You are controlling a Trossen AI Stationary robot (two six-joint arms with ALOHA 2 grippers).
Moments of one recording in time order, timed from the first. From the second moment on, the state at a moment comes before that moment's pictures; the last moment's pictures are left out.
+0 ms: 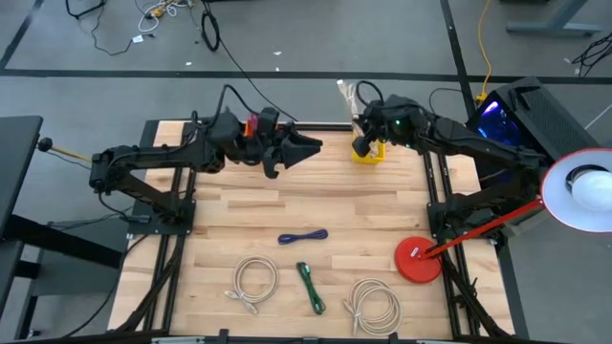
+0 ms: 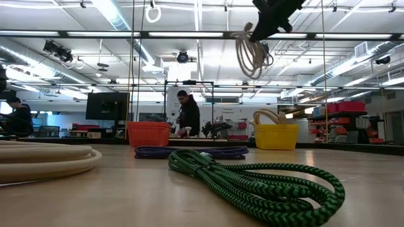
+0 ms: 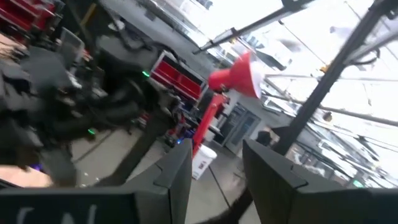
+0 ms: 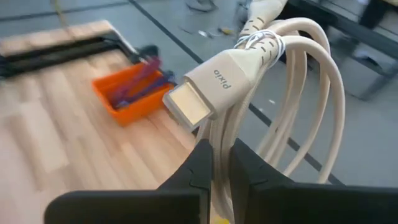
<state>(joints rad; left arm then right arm) 0.13 1.39 1.27 0.44 0.19 -0.67 -0.36 1.26 1.30 -0.57 0.35 0.02</state>
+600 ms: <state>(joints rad) 0.11 1.36 1.28 0.36 0.20 -0.64 -0.58 1.14 1.05 -0.51 0.09 0.05</state>
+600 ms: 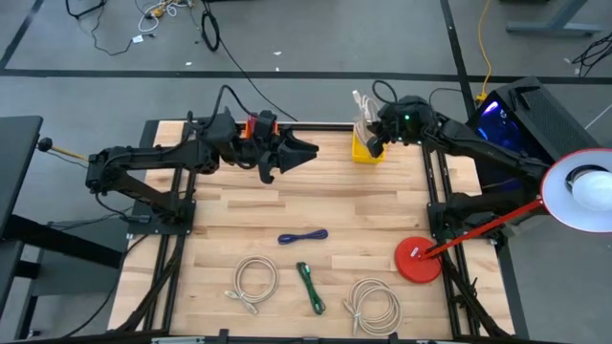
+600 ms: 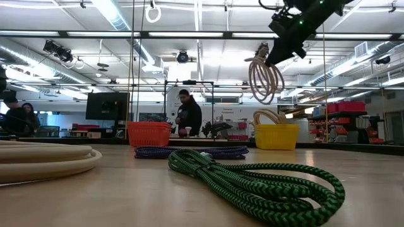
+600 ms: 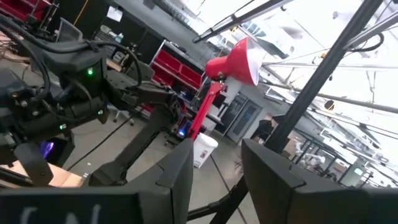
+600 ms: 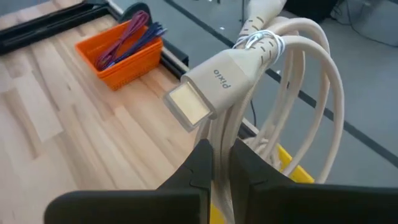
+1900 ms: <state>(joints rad) 0.11 1.36 1.28 0.34 0.18 -0.62 -0.75 1.16 0.84 -0.45 -0.10 0.03</state>
